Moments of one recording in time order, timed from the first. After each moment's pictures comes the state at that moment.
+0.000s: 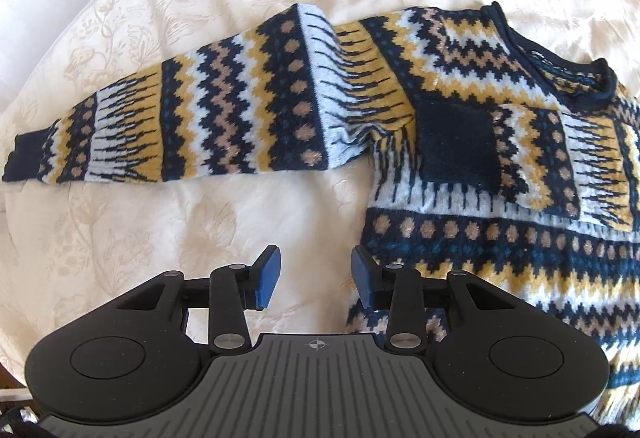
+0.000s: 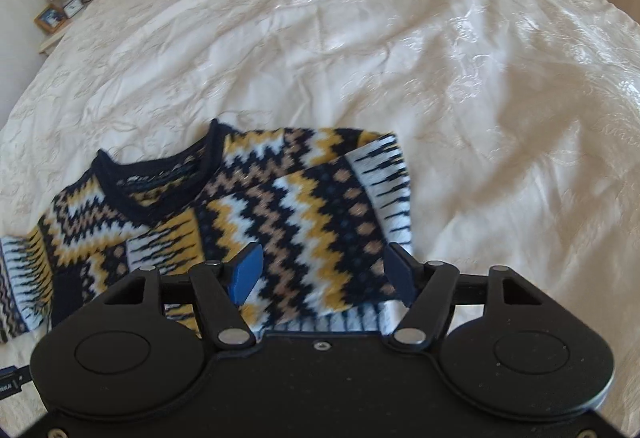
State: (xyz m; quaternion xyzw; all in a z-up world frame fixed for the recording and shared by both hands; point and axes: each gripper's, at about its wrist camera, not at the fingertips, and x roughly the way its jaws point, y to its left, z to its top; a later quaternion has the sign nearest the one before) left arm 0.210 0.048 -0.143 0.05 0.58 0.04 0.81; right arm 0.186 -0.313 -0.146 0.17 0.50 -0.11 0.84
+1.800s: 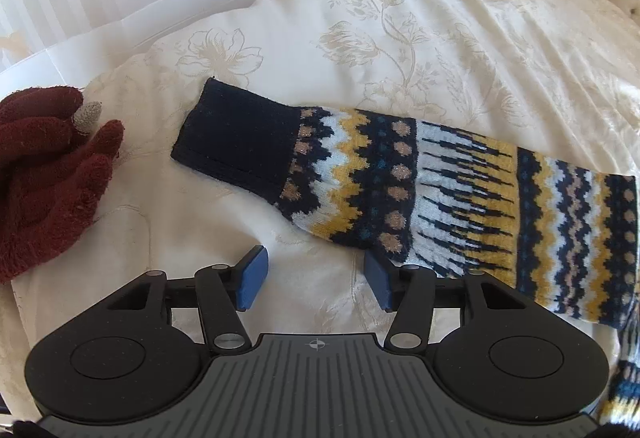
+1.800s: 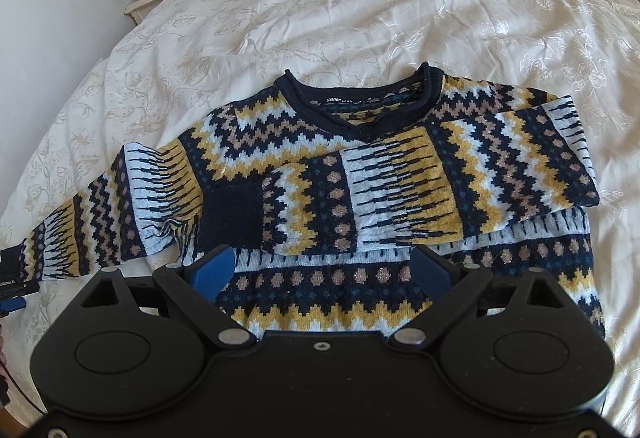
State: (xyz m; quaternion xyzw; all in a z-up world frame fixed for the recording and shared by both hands) left arm 0.230 0.311 -0.166 -0.10 0.49 0.17 0.85; right arm 0.172 -0.140 -0.139 0.15 0.48 -0.03 0.86
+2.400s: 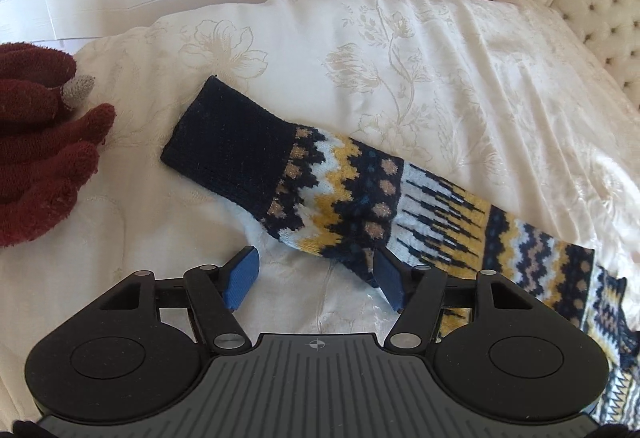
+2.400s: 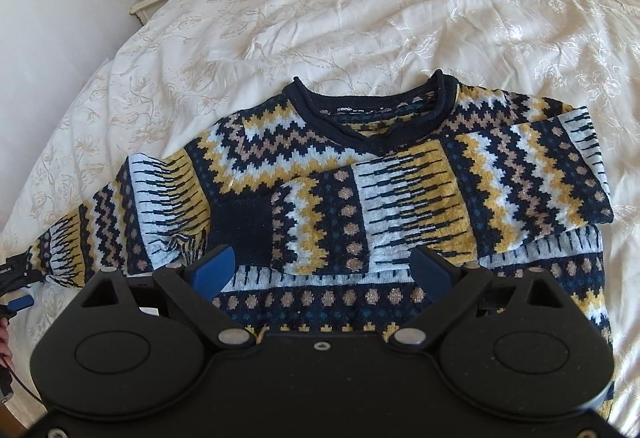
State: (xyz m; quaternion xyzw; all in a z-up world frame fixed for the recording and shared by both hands) left arm 0.227 0.336 -0.157 -0.22 0.46 0.15 0.85; right arm 0.185 -0.147 -0.136 0.16 0.48 -0.03 0.86
